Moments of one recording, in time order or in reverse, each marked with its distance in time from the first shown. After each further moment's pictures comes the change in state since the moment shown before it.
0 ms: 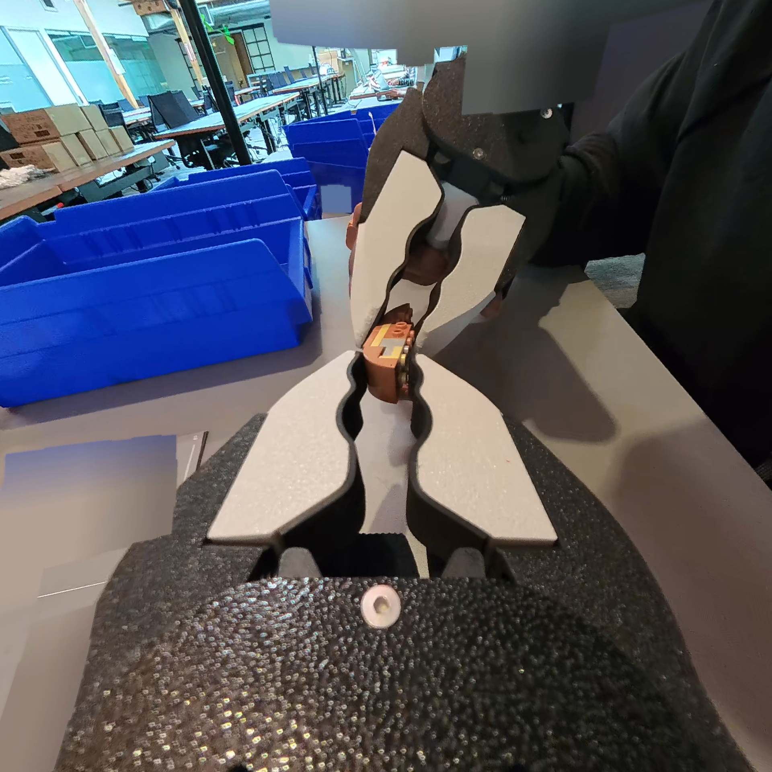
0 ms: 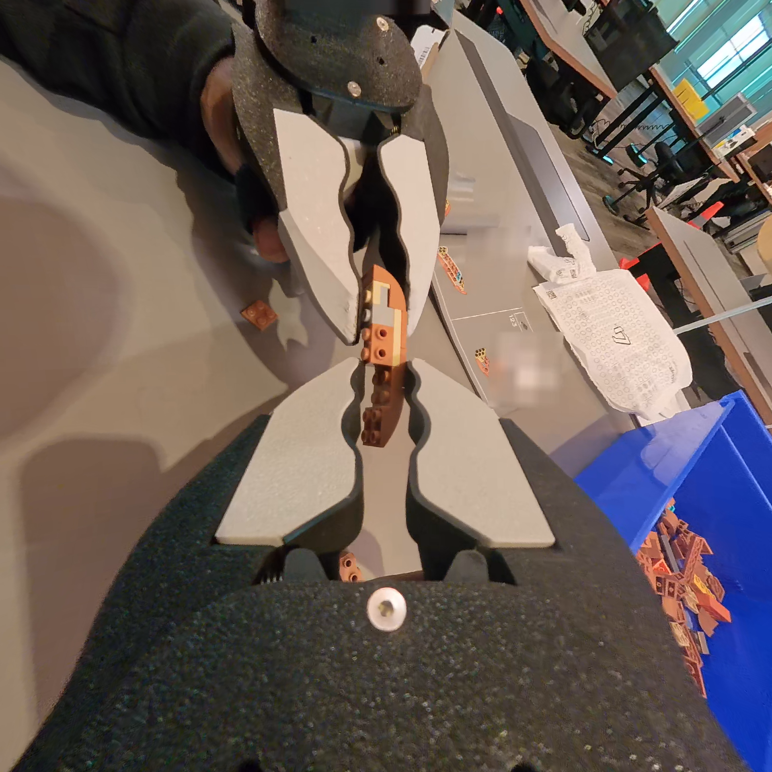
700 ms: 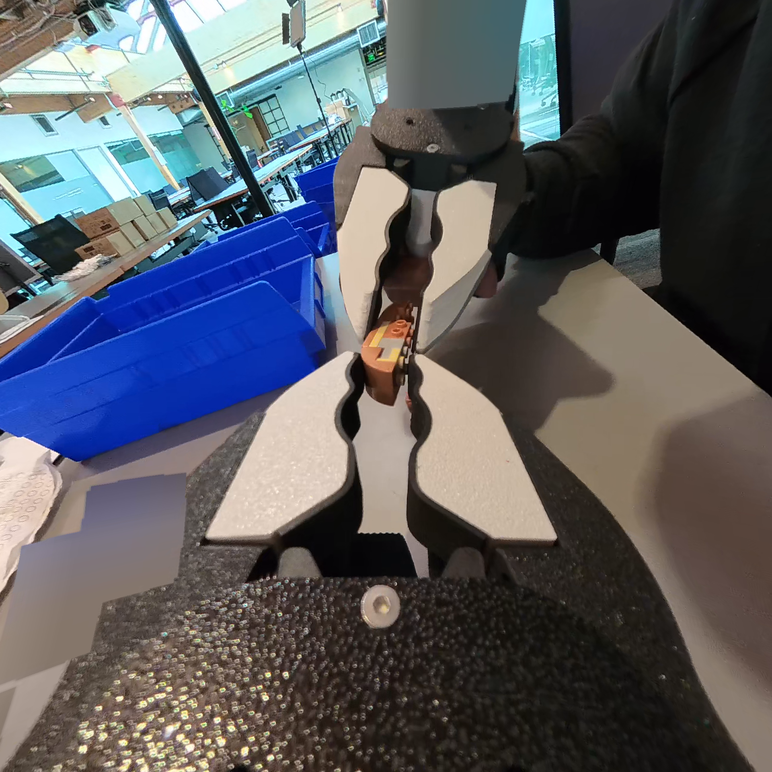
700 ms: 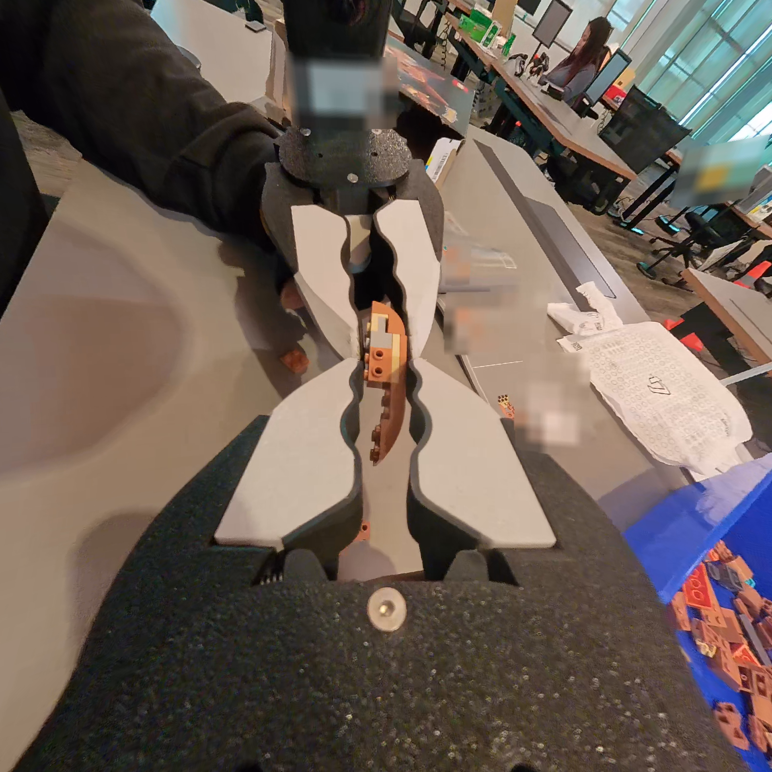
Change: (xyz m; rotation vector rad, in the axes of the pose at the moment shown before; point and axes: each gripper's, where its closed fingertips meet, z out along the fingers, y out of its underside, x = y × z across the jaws) left arm 0.004 -0.006 0.000 0.060 -0.038 0.181; right arm -0.004 -0.019 -0.010 0.200 -0.102 0.064
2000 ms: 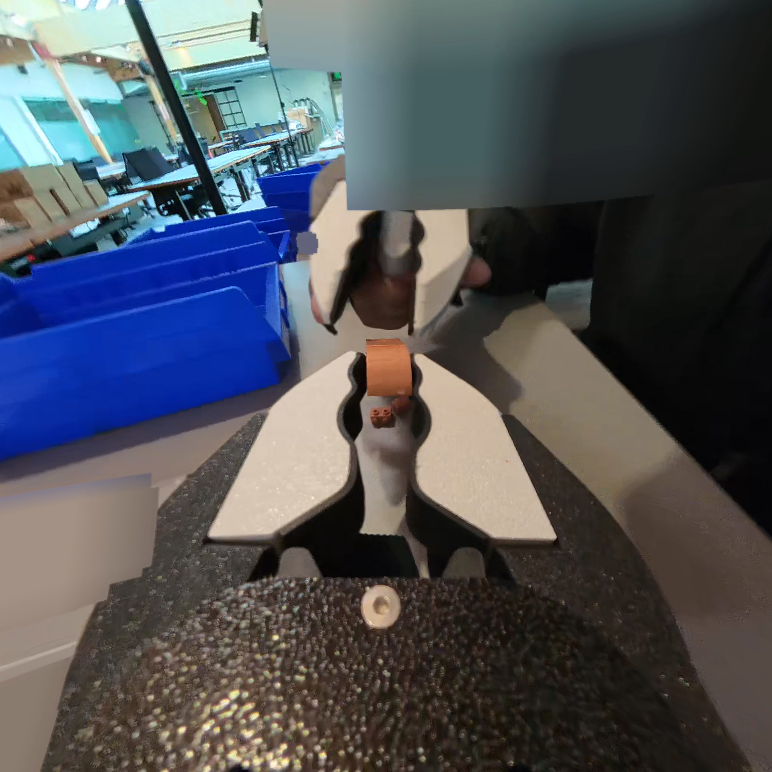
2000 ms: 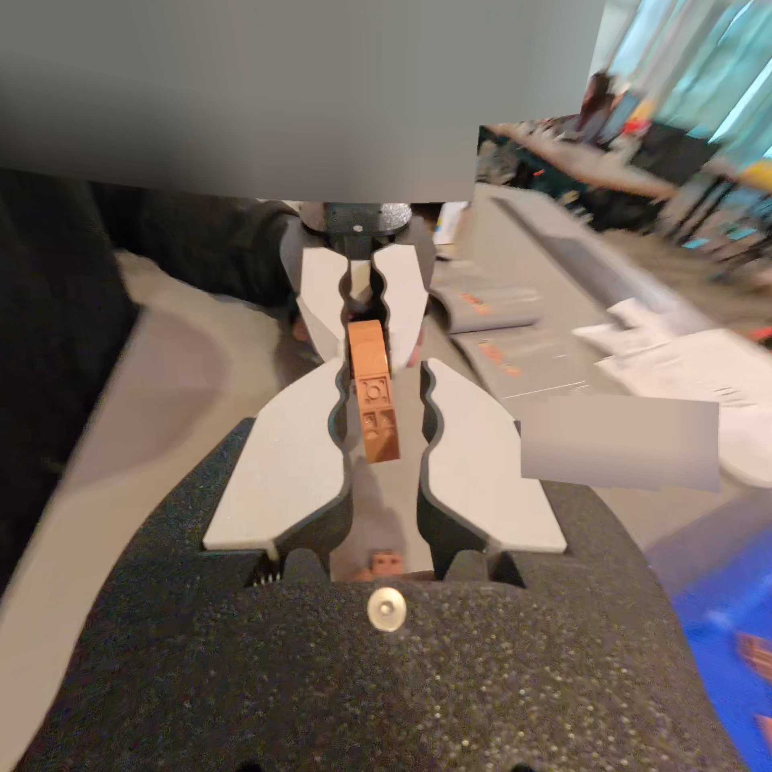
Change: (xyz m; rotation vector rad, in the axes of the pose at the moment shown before) left arm 0.007 -0.014 -0.006 0.037 0.110 -0.149; right arm 0.004 -0.020 -0.010 0.159 -0.072 0.158
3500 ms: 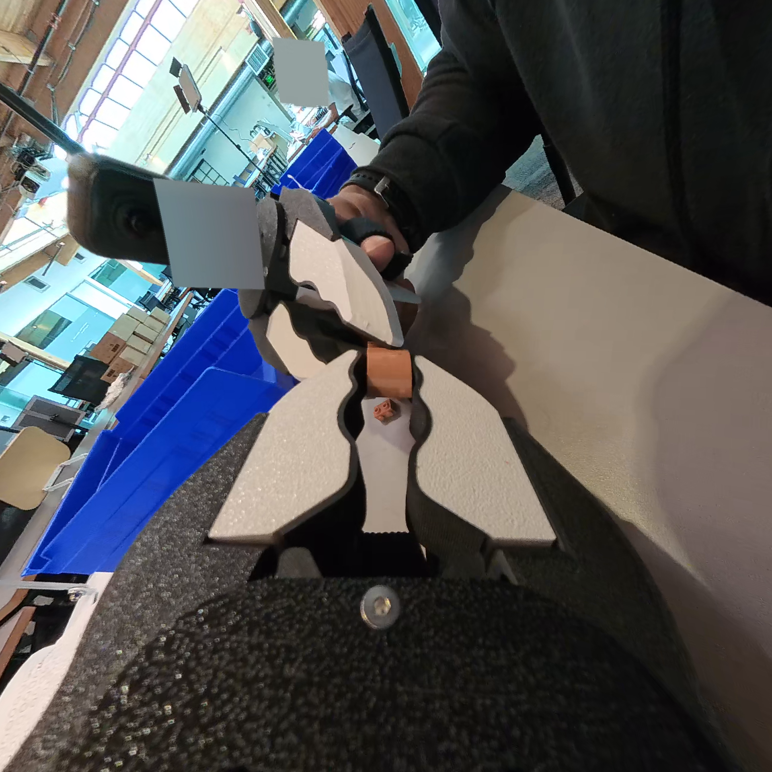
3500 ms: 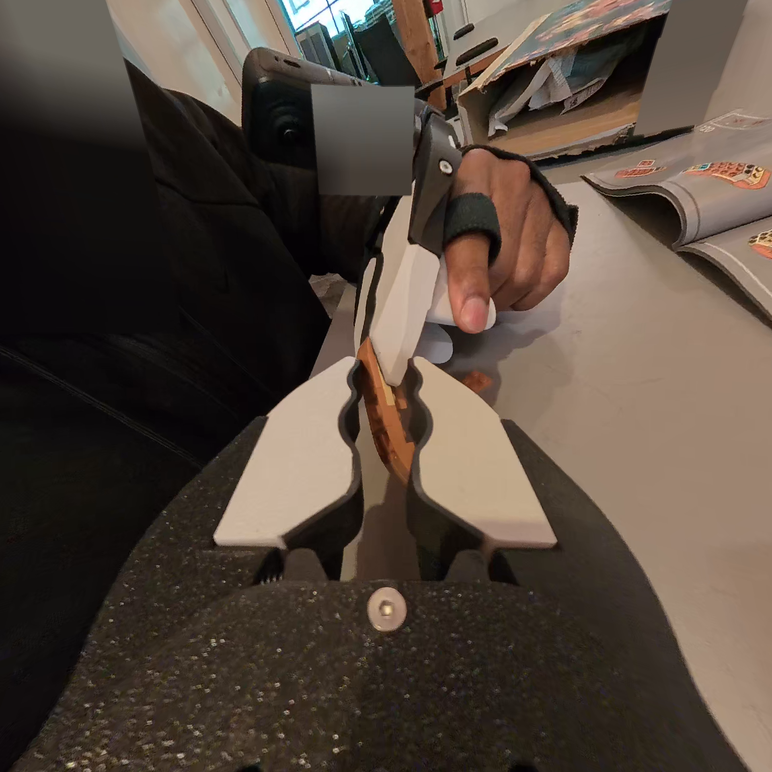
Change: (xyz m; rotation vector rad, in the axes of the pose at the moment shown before) left arm 0.039 0.013 0.010 -0.091 0.041 0.551; right arm -0.048 0.019 0.008 -0.053 -0.520 0.498
